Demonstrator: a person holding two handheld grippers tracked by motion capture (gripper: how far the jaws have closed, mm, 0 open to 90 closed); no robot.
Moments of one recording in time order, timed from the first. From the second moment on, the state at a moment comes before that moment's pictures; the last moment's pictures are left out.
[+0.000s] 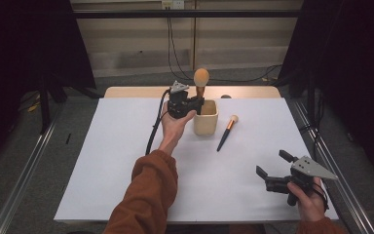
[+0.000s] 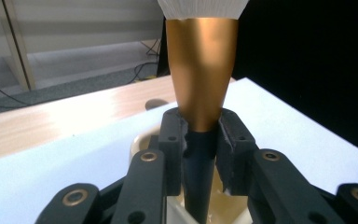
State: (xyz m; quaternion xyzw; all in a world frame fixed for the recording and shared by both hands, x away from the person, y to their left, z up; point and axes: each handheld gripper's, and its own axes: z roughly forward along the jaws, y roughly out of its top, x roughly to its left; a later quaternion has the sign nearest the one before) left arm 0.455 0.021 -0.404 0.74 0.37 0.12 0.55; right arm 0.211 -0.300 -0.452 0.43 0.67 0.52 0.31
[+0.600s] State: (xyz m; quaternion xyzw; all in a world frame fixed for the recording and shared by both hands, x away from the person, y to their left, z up) left arm 0.455 0.017 -0.414 0.76 0.37 0.11 0.53; right arm 0.211 -0.299 -0.452 0.43 0.67 0.52 0.31
